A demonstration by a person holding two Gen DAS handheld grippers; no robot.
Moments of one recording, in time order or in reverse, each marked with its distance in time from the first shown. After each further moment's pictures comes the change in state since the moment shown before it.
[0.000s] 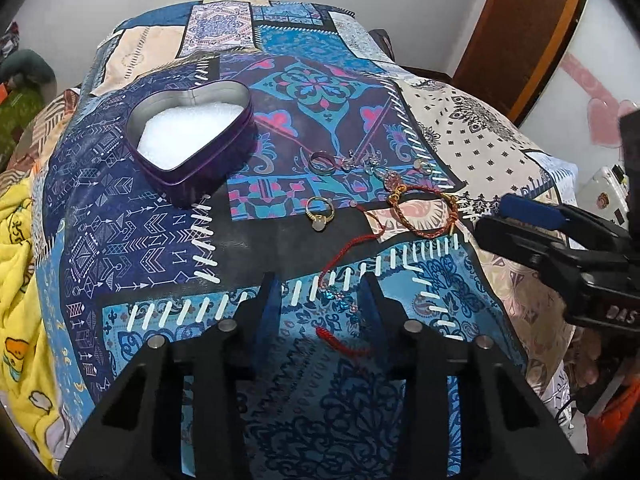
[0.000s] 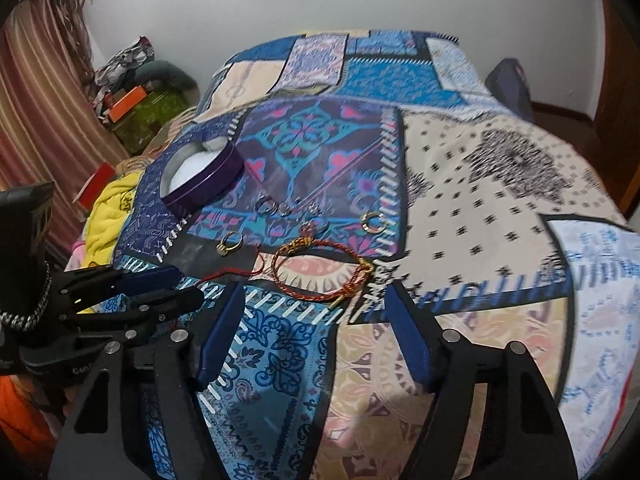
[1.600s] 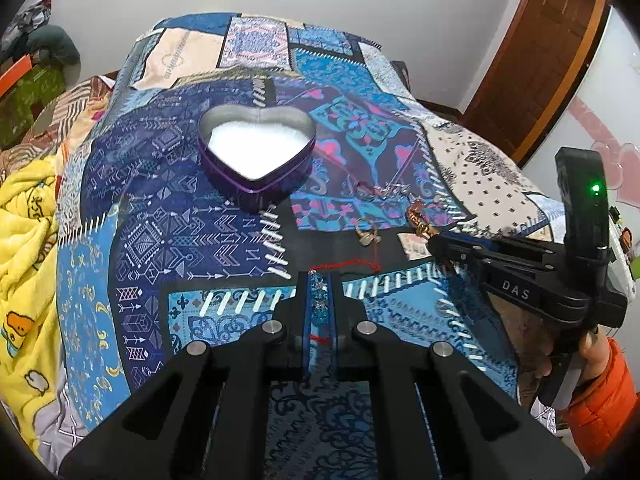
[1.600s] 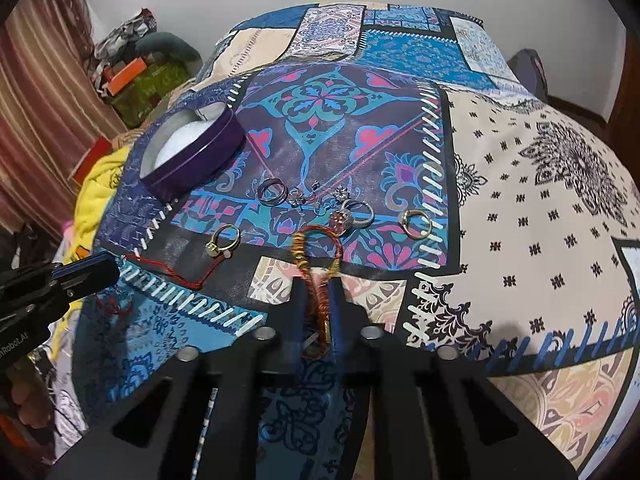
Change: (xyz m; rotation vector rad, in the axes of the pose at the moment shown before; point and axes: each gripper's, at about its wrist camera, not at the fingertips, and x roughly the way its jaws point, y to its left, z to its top) left arm -0.040 0.038 -0.007 -0.106 -0.101 0.000; right arm 0.041 0.010 0.009 -0.035 0.093 -0.005
